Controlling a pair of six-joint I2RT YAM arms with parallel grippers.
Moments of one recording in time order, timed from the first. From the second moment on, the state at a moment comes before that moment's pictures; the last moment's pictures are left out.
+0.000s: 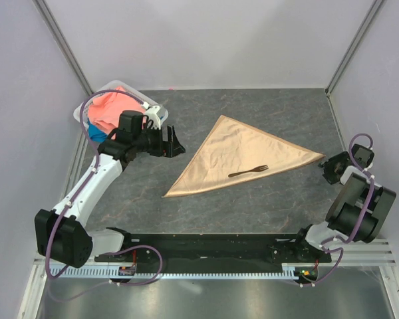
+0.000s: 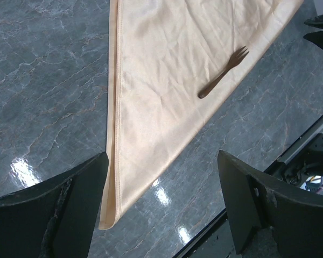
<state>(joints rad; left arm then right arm) -0.31 1.26 1.06 -0.46 0.44 -0.23 -0.59 1.46 0.70 -0.12 -0.16 0.64</state>
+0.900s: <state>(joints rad) -0.31 1.28 1.06 -0.46 0.44 -0.23 -0.61 1.62 0.72 0.06 -0.29 0.69</state>
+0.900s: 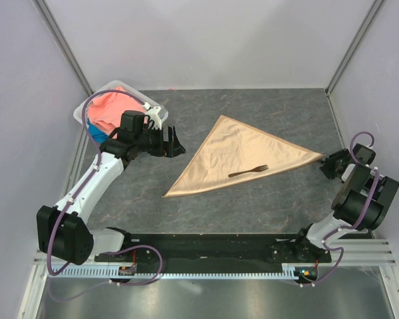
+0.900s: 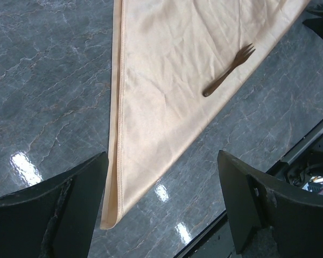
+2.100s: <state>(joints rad) -0.31 1.29 1.06 -0.46 0.44 -0.23 -0.61 1.72 0.75 0.19 -0.35 0.73</state>
